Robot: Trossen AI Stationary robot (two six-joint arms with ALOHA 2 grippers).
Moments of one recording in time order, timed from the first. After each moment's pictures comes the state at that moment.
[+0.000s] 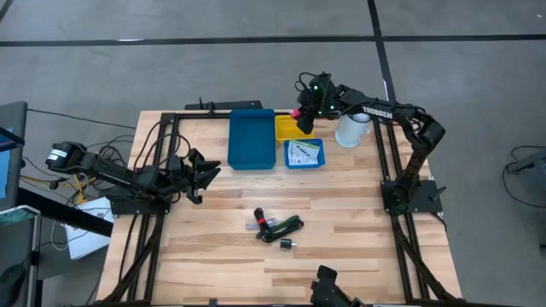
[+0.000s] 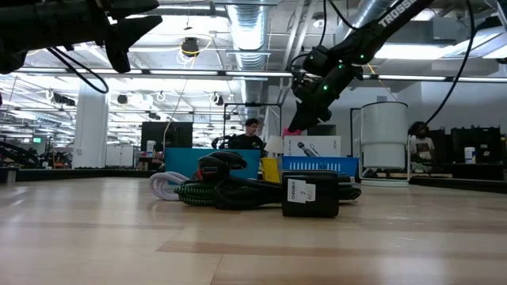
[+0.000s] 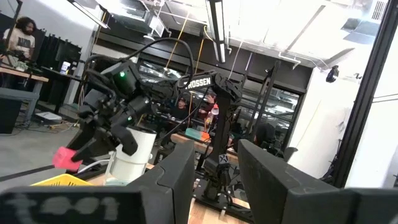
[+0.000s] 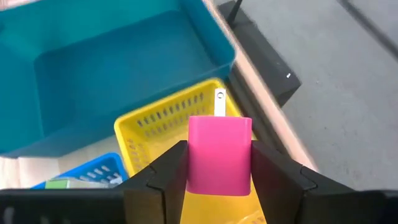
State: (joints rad) left arm -0.19 0.85 0.07 1.22 -0.43 -0.18; right arm -0.72 1.78 1.28 -0.35 -0.26 -0.29
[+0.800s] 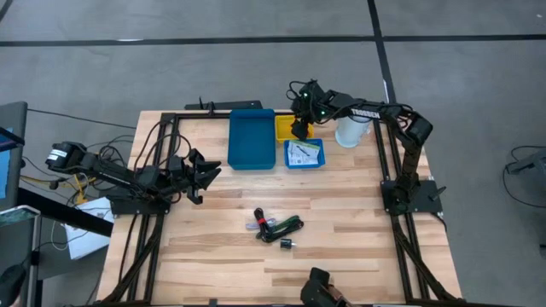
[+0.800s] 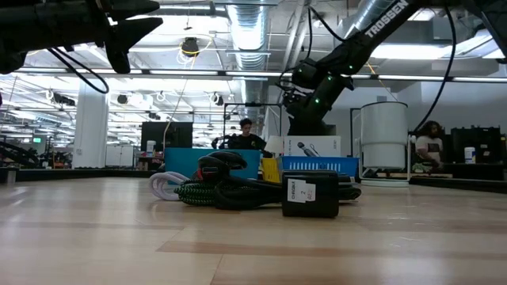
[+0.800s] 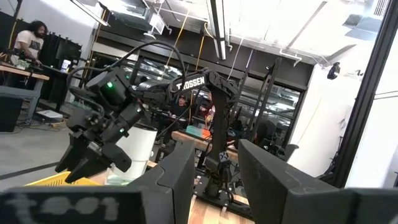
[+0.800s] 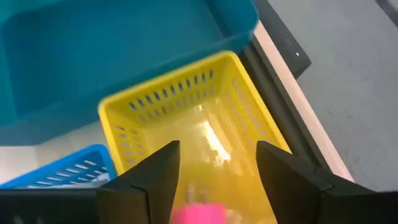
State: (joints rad) left arm -0.19 0.85 0.07 1.20 -0.43 -0.18; right arm -0.68 1.89 1.33 -0.37 -0.20 -0.30
